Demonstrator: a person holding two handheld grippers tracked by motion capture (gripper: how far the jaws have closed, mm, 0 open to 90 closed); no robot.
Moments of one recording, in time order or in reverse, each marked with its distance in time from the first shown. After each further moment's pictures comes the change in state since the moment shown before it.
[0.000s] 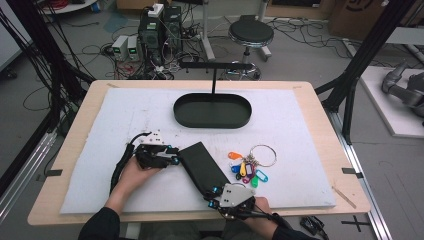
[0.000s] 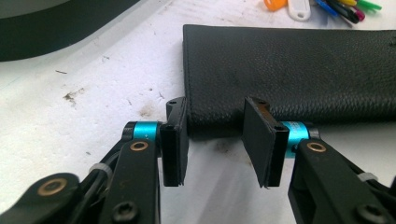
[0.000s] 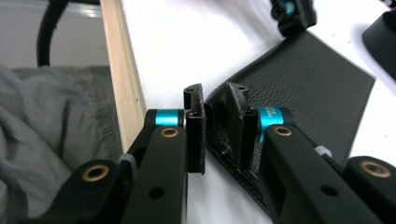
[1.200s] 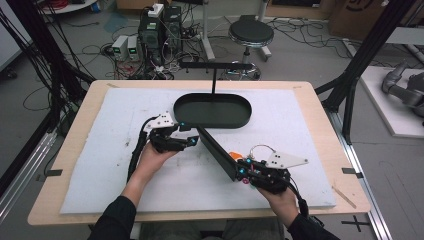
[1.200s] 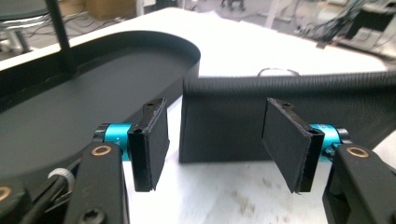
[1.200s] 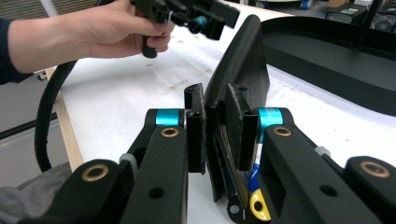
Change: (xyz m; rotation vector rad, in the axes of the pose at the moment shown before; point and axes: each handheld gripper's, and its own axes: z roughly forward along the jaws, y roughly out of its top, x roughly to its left) left arm 0.008 0.056 0.027 -0.286 0.009 -0.014; right arm -0.071 -0.027 -0.062 -0.201 -0.093 0.448
